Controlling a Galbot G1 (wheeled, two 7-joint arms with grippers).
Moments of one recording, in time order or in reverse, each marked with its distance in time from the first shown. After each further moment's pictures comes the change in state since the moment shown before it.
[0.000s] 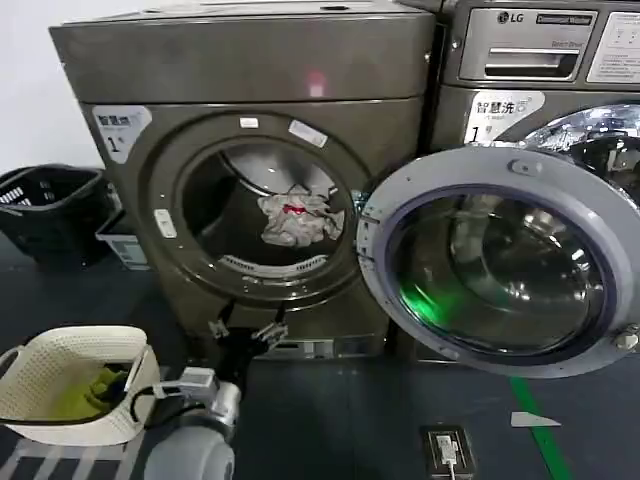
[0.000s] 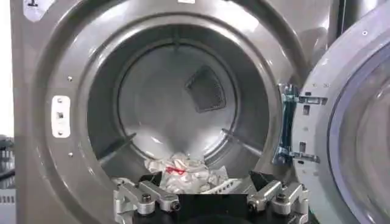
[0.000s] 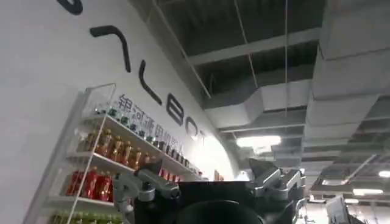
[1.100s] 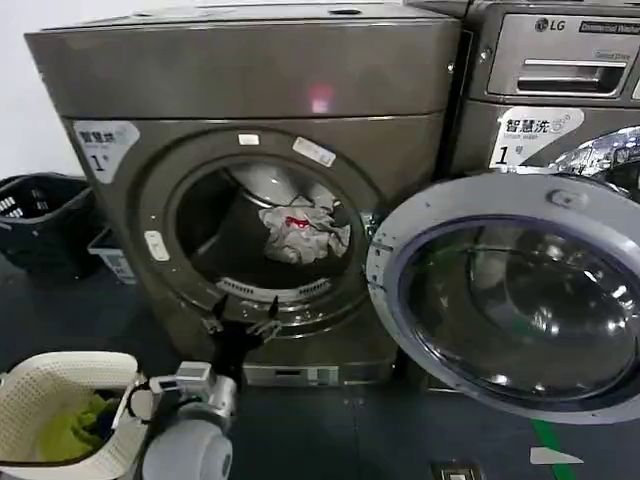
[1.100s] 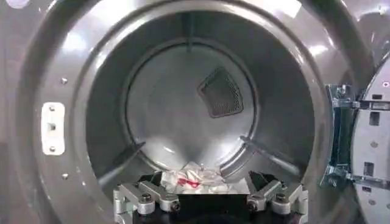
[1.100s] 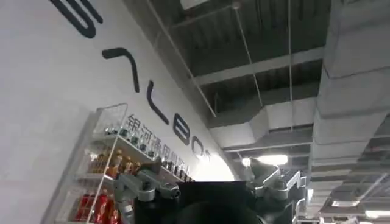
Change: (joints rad) left arm -0.031 -0.010 -0.007 0.027 0.003 -0.006 -0.010; right arm -0.005 -0.004 0.012 -0.024 0.011 0.069 -0.002
